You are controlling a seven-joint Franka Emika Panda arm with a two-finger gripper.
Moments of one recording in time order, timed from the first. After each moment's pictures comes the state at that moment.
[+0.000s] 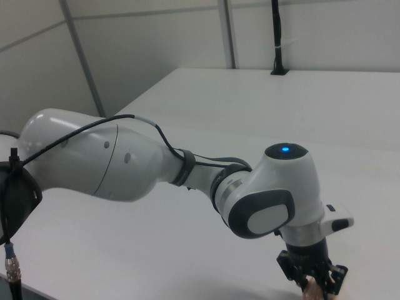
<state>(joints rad) -0.31 0.41 -0.35 -1.85 -0.03 2.33 -0.61</state>
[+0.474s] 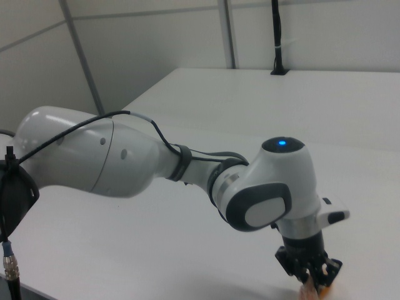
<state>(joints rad) -0.30 0.40 -0.34 -1.85 -0.03 2.31 -0.61</state>
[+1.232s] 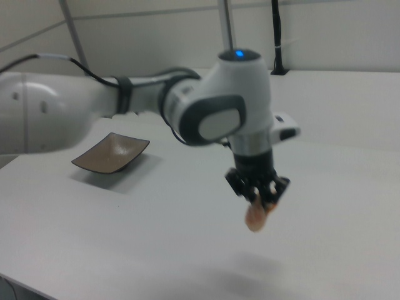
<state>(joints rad) -0.17 0.16 -0.31 -1.78 0.07 1.97 -0.61</state>
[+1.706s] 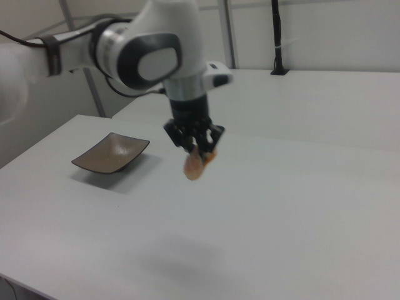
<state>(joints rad) -0.14 -0.02 -0.14 -1.75 0.08 1.77 -0.47</state>
